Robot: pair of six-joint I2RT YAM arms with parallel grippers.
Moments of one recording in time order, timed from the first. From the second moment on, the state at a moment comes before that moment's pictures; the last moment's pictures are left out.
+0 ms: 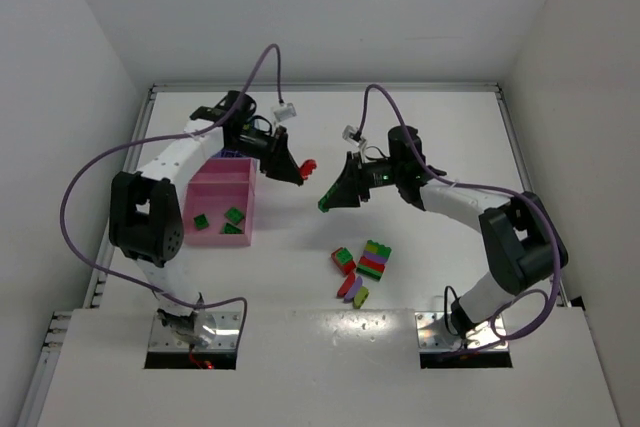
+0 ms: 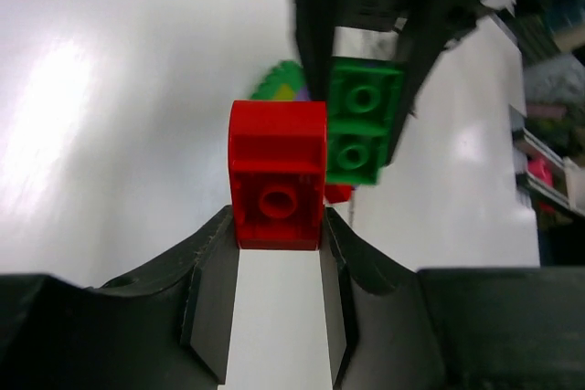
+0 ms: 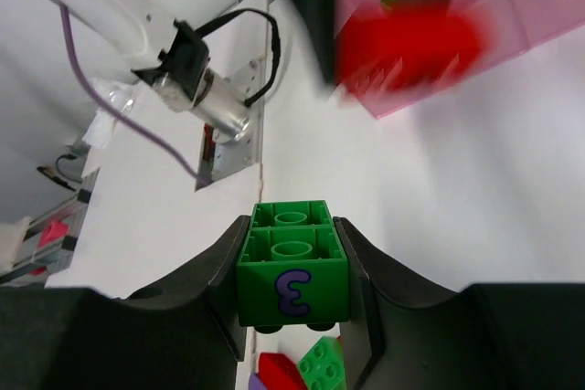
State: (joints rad) left arm -0.29 1.76 1.46 -0.87 1.19 0.46; right arm 0.44 1.61 0.84 0.43 -1.17 0.29
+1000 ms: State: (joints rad) left arm -0.04 1.53 1.21 -0.53 0.24 0.20; right arm 0.42 1.58 0.82 0.25 -1.17 0.15
